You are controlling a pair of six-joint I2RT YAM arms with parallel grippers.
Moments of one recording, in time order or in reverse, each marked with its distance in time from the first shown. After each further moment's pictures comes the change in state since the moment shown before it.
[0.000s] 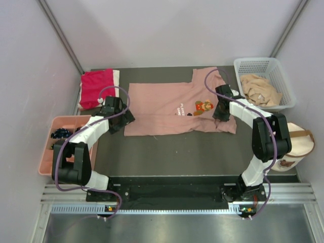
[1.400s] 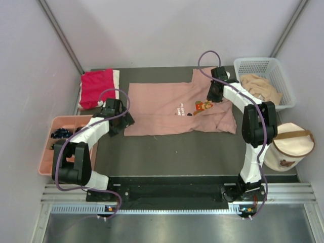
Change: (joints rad) left arm 0.000 0.000 -0.030 -0.008 -0.019 -0.005; right arm 0.000 0.258 0.415 -0.016 -0.094 -0.108
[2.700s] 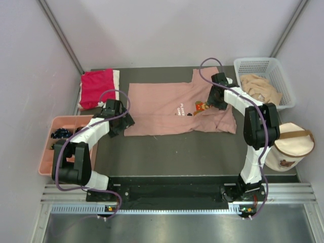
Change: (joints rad) left arm 0.000 0.000 -0.013 0.000 0.005 0.000; right arm 0.000 -0.045 -0.123 -0.018 0.087 0.017
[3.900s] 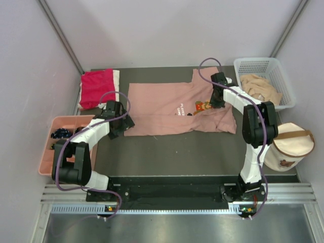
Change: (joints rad) left arm 0.000 0.000 -0.022 0.001 0.000 0.000; right arm -0.006 0.038 0.032 0.000 0.009 -0.011
